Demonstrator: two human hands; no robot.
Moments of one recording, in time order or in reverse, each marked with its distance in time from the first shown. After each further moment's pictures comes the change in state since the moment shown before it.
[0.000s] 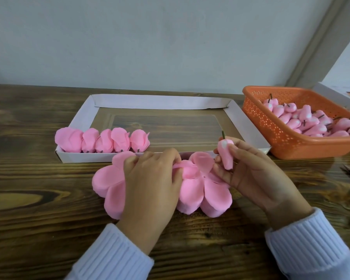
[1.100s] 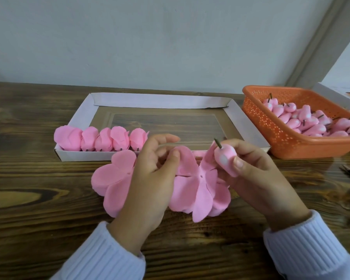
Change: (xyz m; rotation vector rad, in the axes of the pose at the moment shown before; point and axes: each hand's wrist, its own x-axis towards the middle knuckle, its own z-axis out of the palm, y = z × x) left_hand 0.002 0.007 -0.006 -1.052 -0.046 -0.344; right_hand -0.011 0.004 0.004 -0.240 -0.295 -0.233
